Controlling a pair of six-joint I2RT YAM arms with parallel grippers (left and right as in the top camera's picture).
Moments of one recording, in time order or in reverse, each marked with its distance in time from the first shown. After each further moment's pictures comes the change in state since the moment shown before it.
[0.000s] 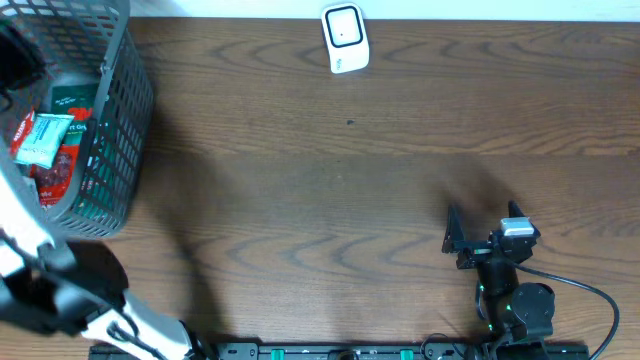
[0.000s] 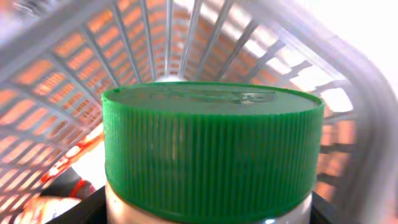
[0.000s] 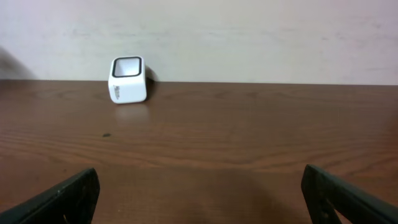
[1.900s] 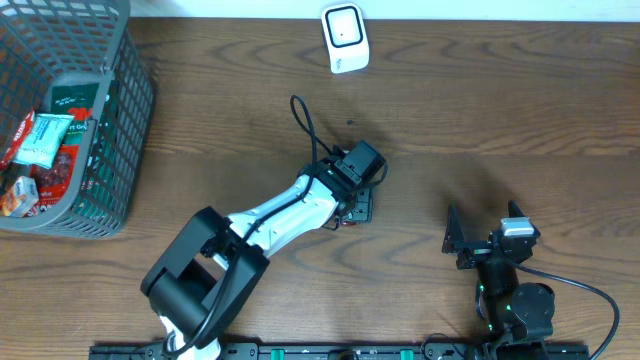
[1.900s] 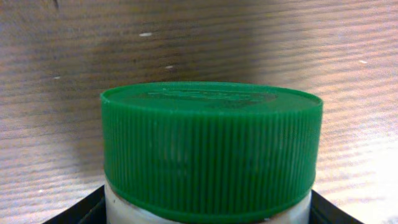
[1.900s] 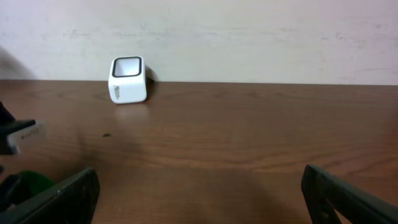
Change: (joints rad) left arm -1.316 -0.001 -0.975 0.520 -0.168 -0.515; right arm 0.000 0.000 0.000 0.000 0.000 0.000
